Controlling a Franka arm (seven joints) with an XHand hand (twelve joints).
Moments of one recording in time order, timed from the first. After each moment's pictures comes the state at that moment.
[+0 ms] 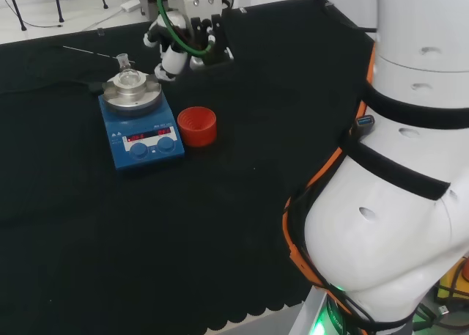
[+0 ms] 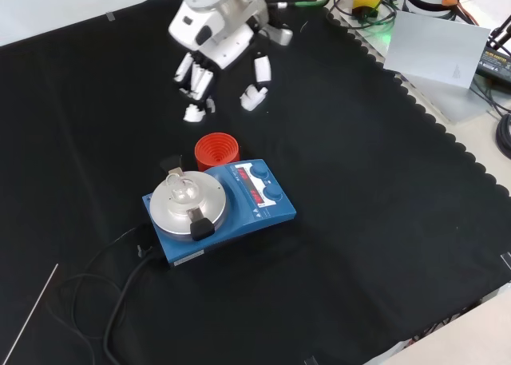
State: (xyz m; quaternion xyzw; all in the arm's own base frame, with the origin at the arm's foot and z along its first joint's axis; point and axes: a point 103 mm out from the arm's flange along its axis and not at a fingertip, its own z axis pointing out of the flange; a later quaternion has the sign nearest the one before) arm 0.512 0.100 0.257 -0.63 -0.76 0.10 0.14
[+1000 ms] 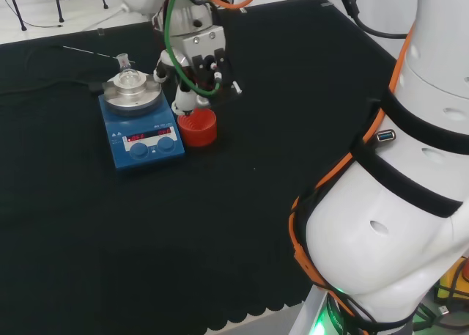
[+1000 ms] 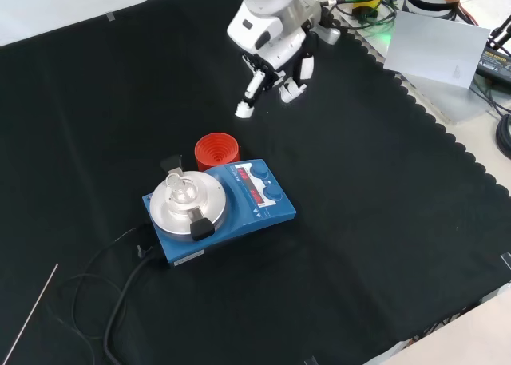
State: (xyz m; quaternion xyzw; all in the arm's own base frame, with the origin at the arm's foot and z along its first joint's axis) arm 0.430 0.122 0.238 -0.63 -0.75 0.15 0.11
